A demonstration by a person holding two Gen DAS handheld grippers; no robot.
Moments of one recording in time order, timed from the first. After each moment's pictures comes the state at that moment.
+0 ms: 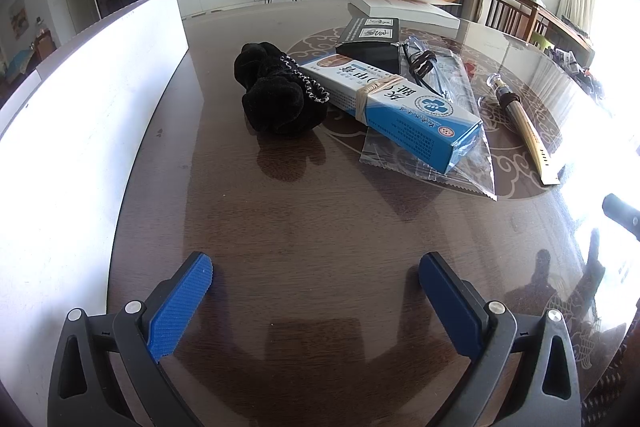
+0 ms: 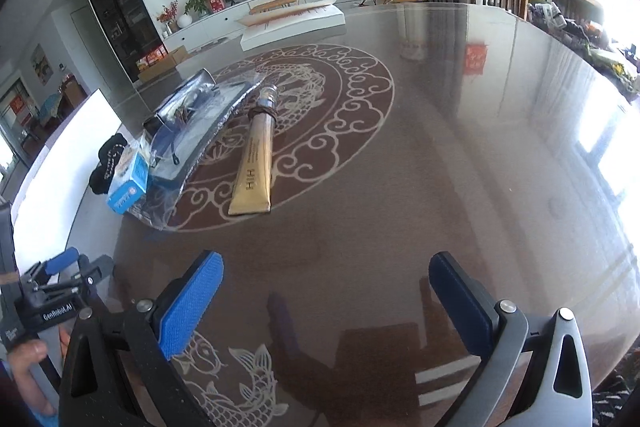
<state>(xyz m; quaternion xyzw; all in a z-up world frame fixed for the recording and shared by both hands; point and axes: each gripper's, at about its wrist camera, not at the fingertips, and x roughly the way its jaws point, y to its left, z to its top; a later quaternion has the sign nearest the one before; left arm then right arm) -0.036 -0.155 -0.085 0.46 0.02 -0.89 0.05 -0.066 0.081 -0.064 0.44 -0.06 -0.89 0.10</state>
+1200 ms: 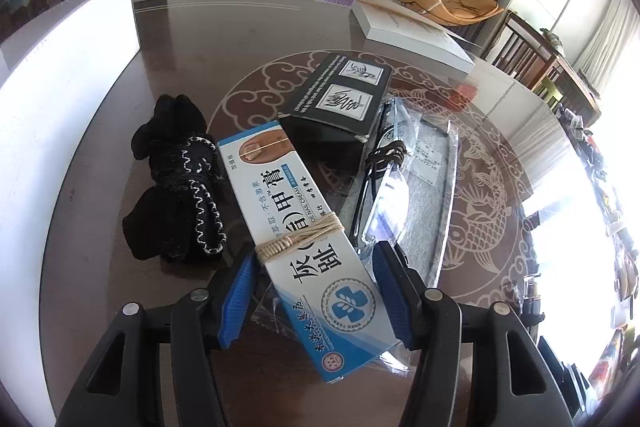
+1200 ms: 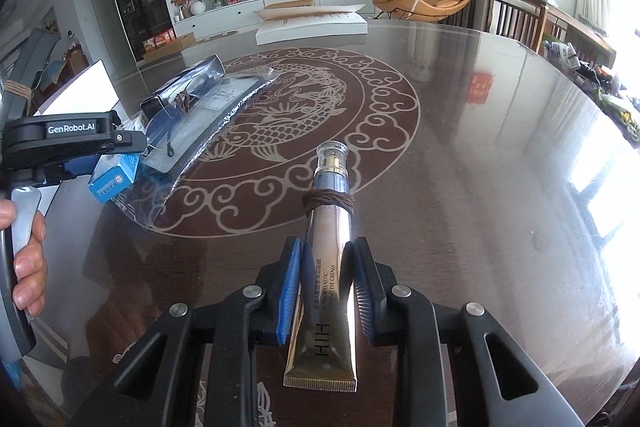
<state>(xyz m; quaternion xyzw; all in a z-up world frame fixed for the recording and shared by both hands) -0.144 -0.135 -0.064 0.48 0.14 -0.86 0.05 -0.070 0.057 -0.080 0.42 0.01 -0.90 0.09</state>
